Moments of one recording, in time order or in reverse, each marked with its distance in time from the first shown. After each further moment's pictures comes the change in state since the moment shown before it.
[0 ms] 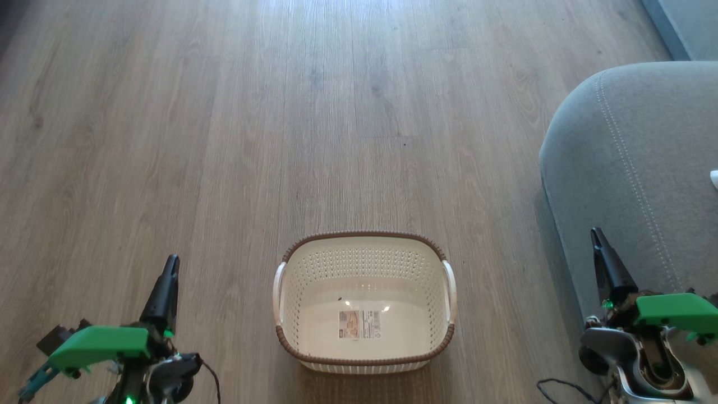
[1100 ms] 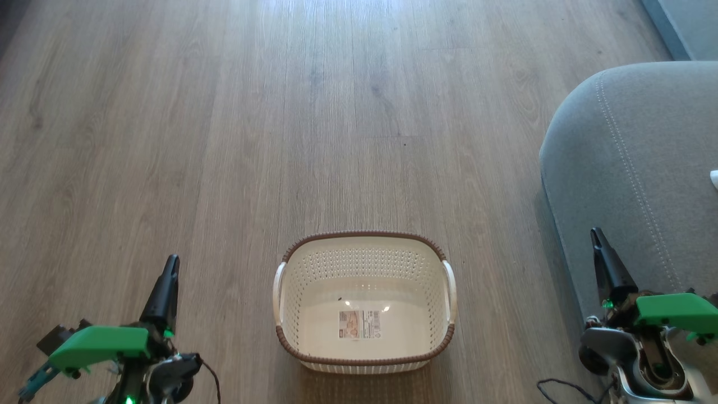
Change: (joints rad) left arm 0.000 0.000 0.000 0.000 0.000 0.000 0.000; right arm 0.000 0.000 0.000 0.000 0.000 0.000 0.000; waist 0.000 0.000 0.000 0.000
